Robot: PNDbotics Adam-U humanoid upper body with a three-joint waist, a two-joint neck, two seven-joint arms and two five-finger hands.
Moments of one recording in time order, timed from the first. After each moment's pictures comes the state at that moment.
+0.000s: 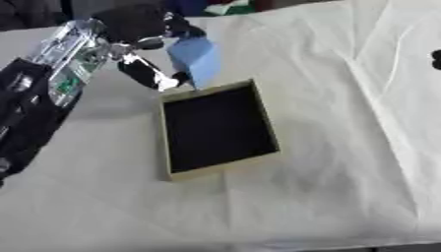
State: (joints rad) left arm -0.87 0.57 -0.46 -1.40 -0.82 -0.42 -0.34; right arm -0.18 -0.36 0.04 -1.98 0.06 -0.21 -0.10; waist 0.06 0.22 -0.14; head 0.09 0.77
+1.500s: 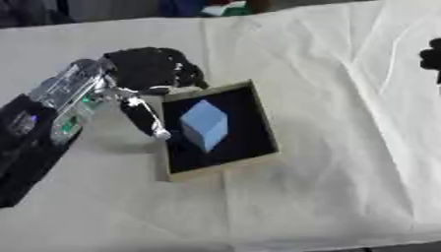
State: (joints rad) left arm -0.69 0.61 -0.40 -1.59 -0.96 -0.36 -0.37; right arm -0.17 -0.36 0.04 -1.98 0.06 -0.21 -0.10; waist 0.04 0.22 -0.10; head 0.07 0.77
